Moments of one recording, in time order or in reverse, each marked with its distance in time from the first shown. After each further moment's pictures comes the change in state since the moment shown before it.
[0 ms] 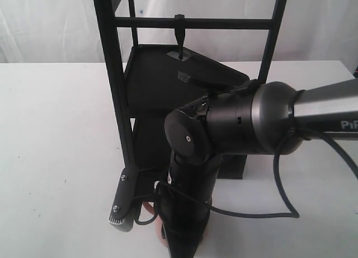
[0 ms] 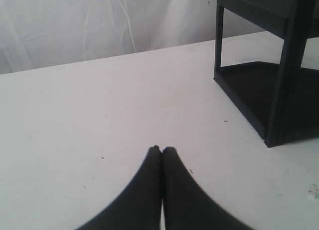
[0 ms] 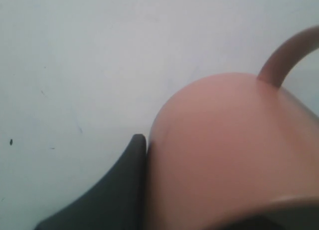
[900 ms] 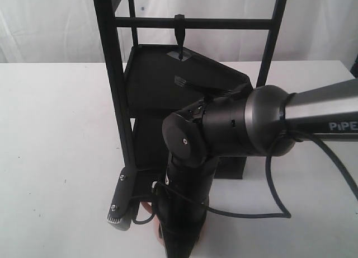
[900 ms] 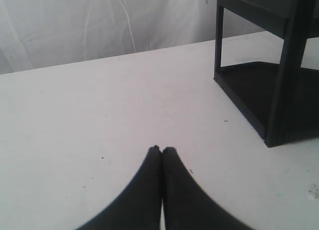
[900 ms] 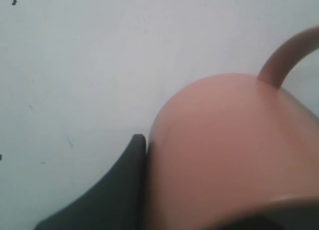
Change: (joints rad) left arm 0.000 0.000 0.000 0.000 0.000 0.000; right arm 0.000 0.026 -0.002 0.002 -0.031 0.011
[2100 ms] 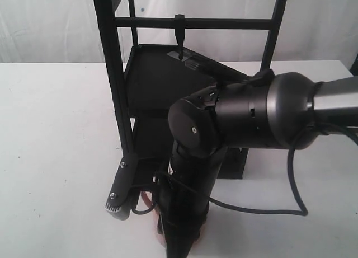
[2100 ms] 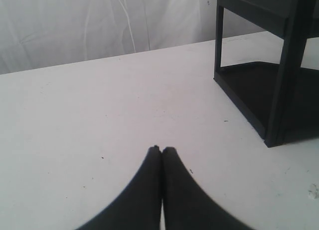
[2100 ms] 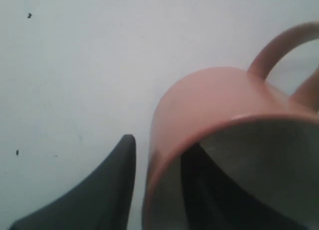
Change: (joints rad) left arm 0.000 0.000 0.000 0.000 0.000 0.000; right arm 0.000 -0.070 0.000 -0.002 0.019 0.043
